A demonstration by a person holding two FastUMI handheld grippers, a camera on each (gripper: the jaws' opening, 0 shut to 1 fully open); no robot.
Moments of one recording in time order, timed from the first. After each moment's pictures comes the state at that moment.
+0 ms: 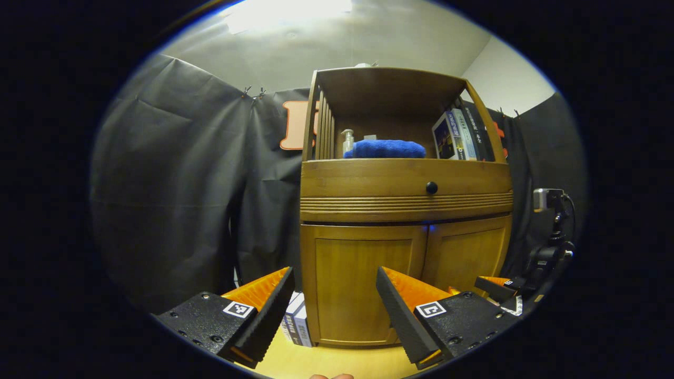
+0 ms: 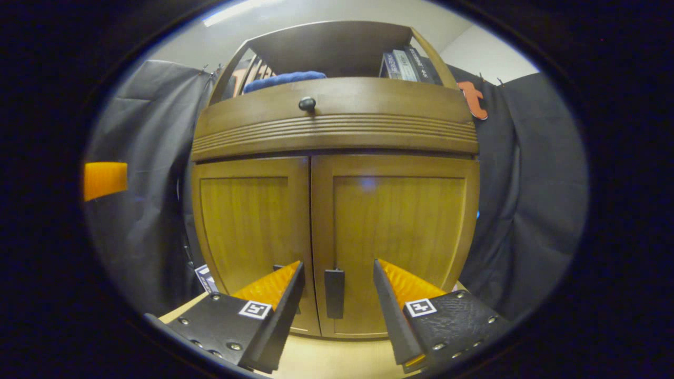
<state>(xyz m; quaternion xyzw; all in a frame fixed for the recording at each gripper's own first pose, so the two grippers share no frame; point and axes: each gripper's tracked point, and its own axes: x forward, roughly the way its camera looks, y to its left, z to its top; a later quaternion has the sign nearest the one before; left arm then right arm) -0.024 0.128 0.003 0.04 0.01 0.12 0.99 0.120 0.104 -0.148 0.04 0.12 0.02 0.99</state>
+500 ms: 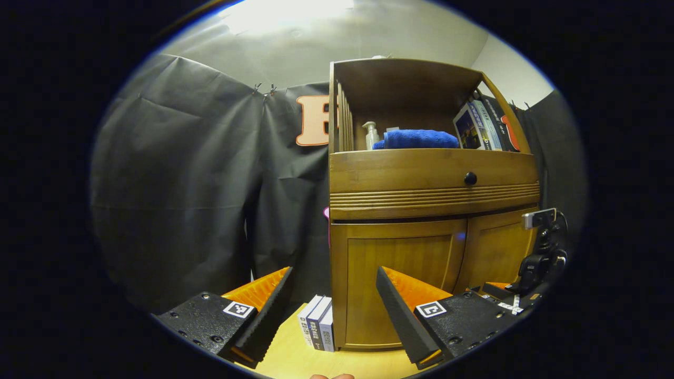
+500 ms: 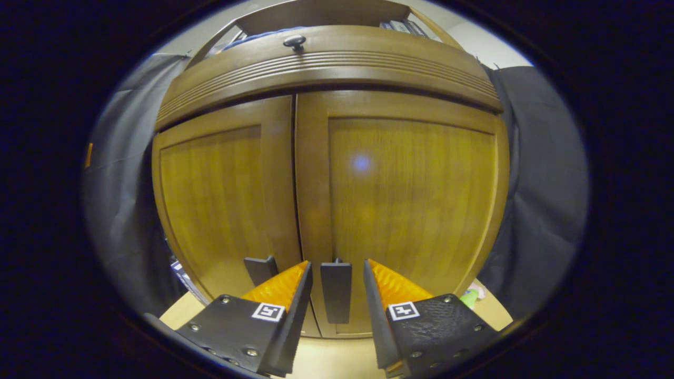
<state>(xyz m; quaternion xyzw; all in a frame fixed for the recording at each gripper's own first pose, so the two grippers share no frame) -0.005 0.184 -0.005 0.05 0.01 0.14 0.99 0.161 0.113 -0.207 0.05 0.18 -0.01 0.98</state>
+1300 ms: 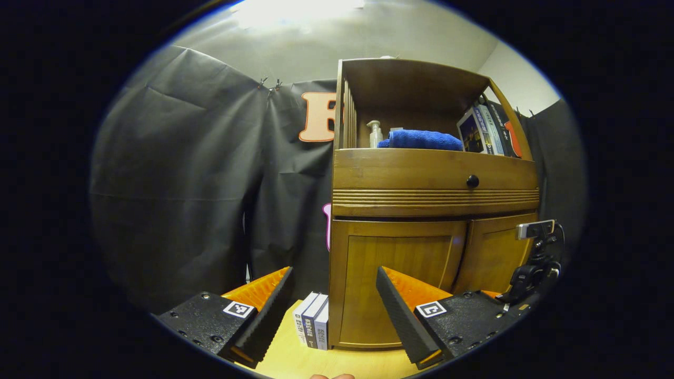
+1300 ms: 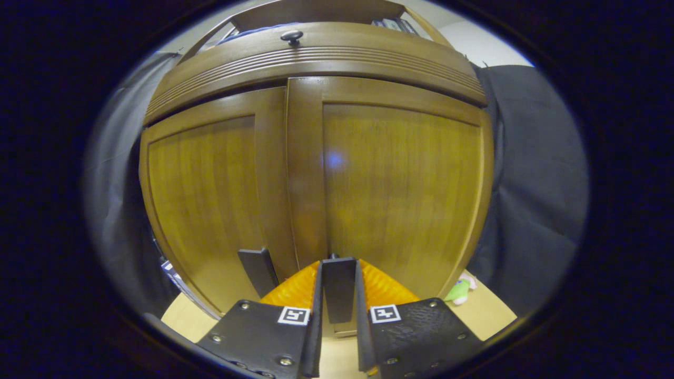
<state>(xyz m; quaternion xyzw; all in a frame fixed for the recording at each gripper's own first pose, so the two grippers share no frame) -0.012 0.180 -0.006 0.03 0.01 0.13 0.99 0.143 0.108 -0.208 0.05 0.18 -0.07 0.98</state>
